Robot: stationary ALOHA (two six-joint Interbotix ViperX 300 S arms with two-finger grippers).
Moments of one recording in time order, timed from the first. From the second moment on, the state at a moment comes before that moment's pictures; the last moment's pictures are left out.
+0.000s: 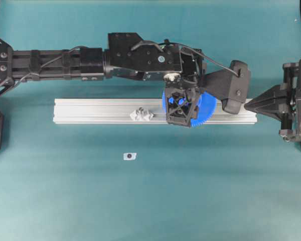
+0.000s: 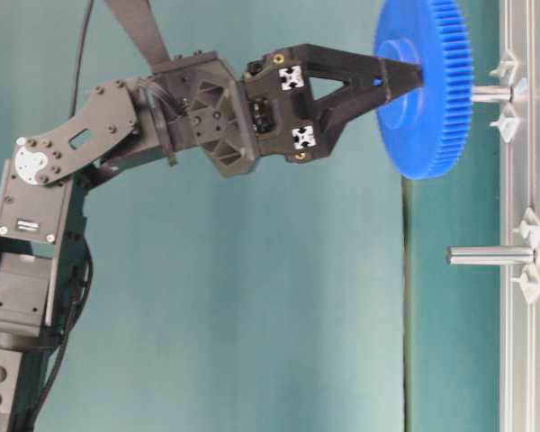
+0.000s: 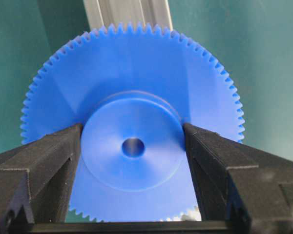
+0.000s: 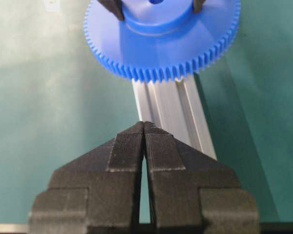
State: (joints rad) left arm 0.09 0.51 -0.41 0.02 1.07 0.32; right arm -0.12 -0.88 1.23 0.04 0.21 0.09
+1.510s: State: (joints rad) left arm 0.14 0.52 -0.41 0.02 1.08 0.33; right arm -0.12 -0.91 1.24 0.04 0.22 0.09
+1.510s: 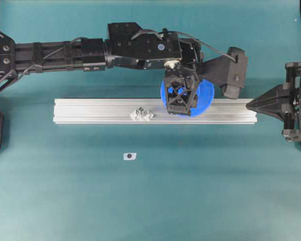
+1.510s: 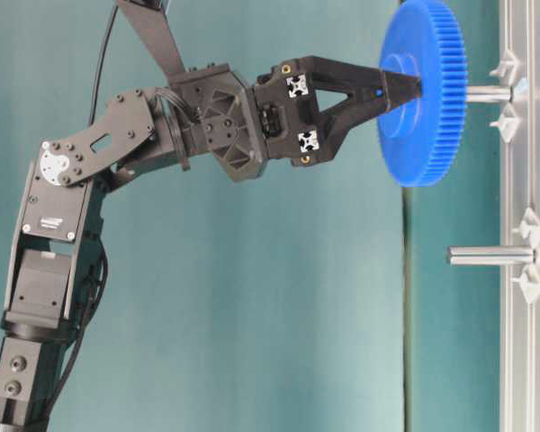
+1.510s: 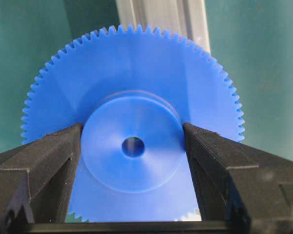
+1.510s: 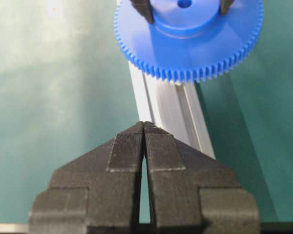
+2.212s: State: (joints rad) left arm 0.10 0.54 -0.43 0.03 1.12 0.33; right arm -0.12 -0.91 1.25 0.04 0.22 0.09
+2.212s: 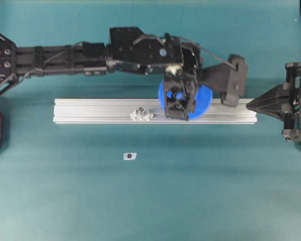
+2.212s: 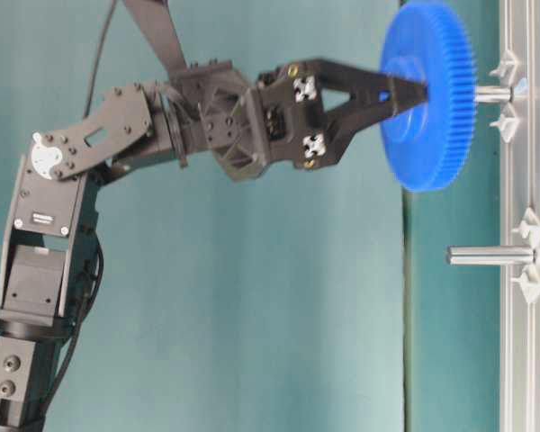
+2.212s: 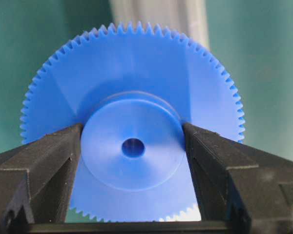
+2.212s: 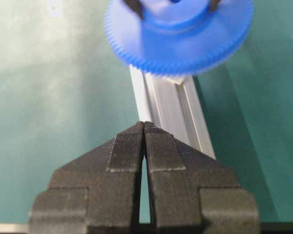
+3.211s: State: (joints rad) left arm 0.14 0.54 -0.43 0.02 1.14 0.36; right arm -0.12 -0.93 1.25 0.04 0.22 0.09
